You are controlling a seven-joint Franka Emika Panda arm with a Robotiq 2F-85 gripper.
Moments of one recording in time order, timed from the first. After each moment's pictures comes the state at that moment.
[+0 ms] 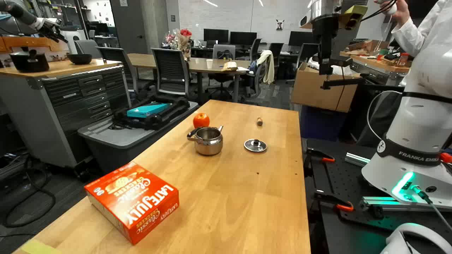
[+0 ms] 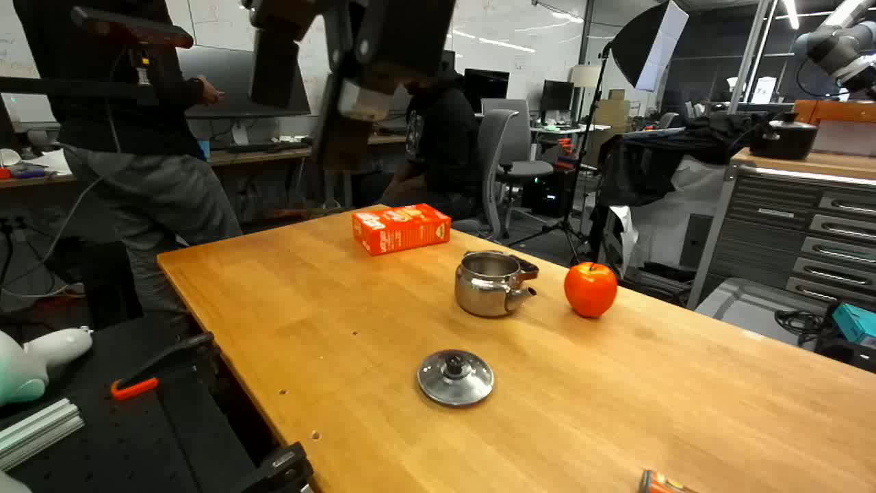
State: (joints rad) arm -0.19 -0.65 -0.41 -2.59 -0.11 1.69 -0.39
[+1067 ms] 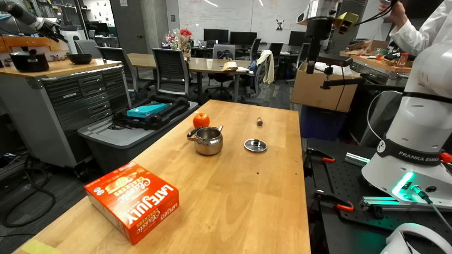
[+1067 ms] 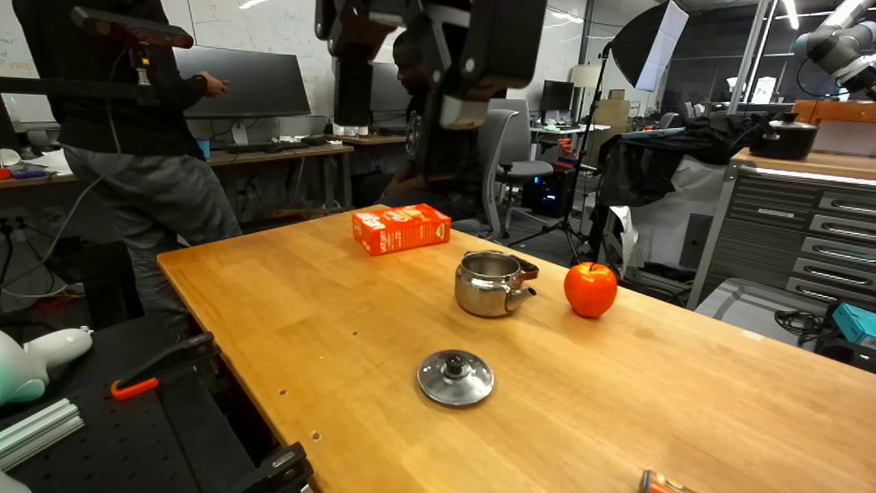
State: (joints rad) arm -0.20 -0.65 -0.40 -2.63 -0.11 1.92 -0.37
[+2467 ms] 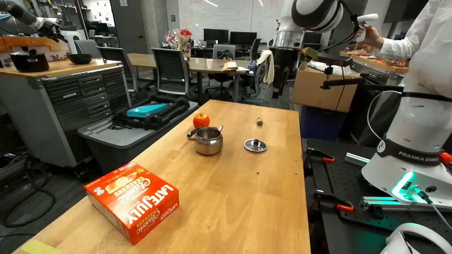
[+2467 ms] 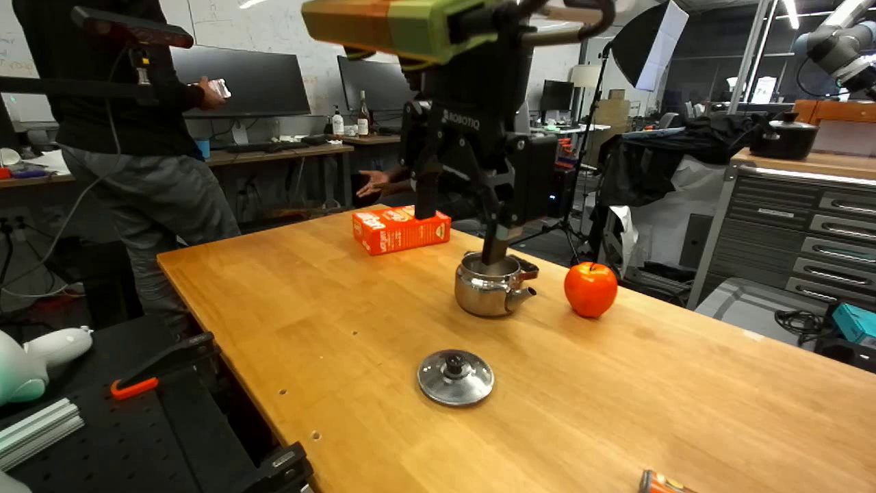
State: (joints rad) arm -0.13 -0.32 -0.29 -2.66 0.04 2.35 -0.33
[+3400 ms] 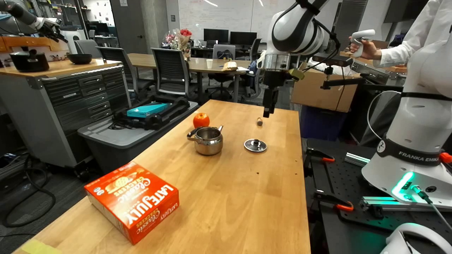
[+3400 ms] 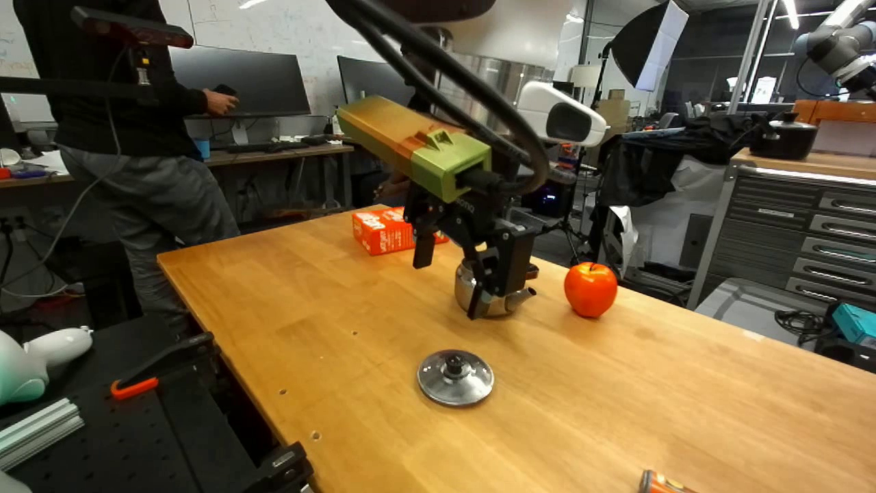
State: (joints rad) arm -0.09 -0.07 -0.25 -2.62 0.22 2.47 -0.42
